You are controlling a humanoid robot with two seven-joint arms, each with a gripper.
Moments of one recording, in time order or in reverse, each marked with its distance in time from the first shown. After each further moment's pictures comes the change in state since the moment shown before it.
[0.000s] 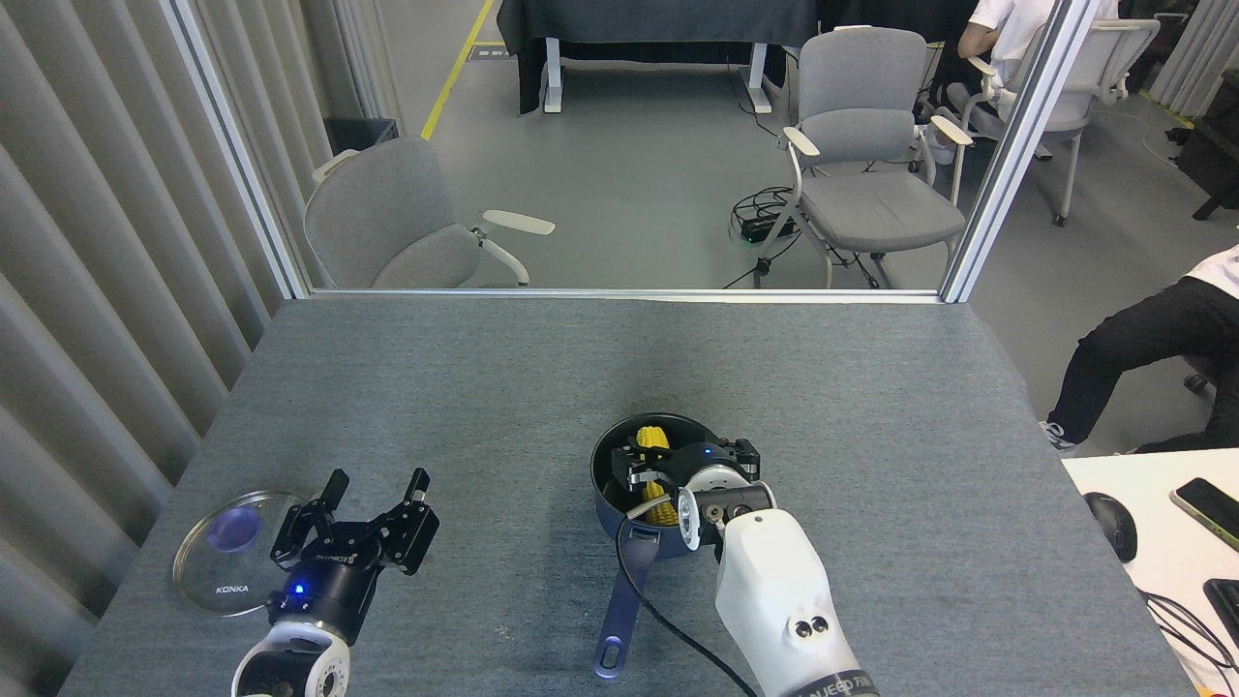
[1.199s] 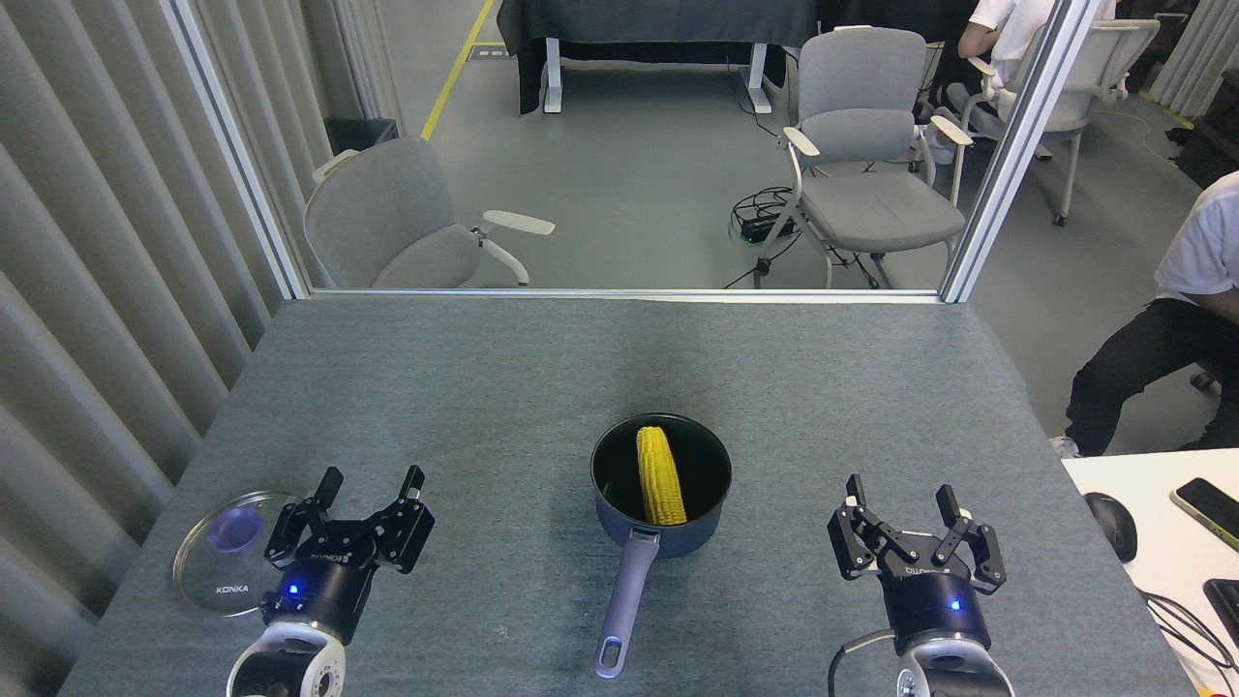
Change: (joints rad) left arm 0.004 0.002 0.008 -0.010 0.000 -0.001 0.008; right arm 0.540 -0.240 -0.265 -0.546 -0.071 -0.121 -0.578
